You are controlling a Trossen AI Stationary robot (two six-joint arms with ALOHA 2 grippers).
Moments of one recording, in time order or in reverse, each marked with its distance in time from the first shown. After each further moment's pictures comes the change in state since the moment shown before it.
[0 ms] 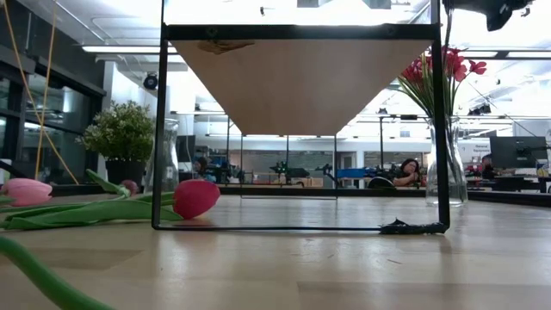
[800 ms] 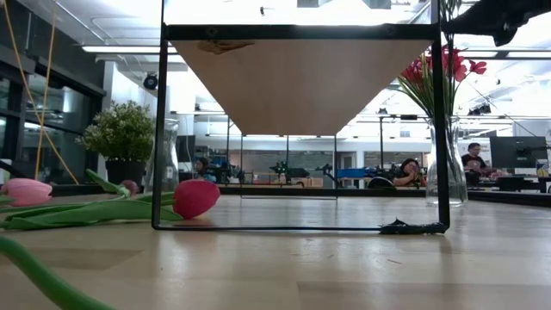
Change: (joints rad) left arm 0.000 0.000 0.000 -0.005 -0.003 0.032; right arm 0.000 0.059 -0.006 -0.193 0.114 0.234
